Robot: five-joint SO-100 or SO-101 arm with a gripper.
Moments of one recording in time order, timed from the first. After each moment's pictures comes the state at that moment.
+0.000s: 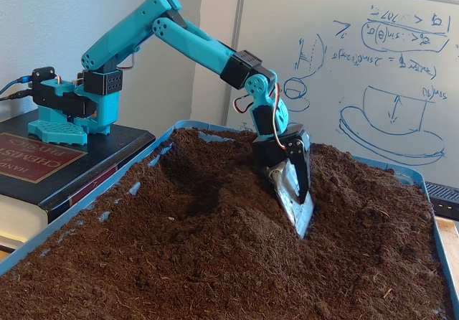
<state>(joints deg) 2.4 45.8 69.9 37.4 -6.2</state>
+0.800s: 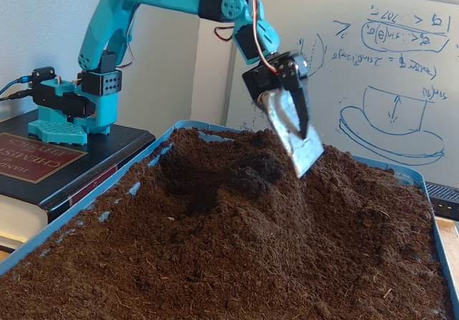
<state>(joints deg) 7.6 70.0 69.9 42.9 -3.7</state>
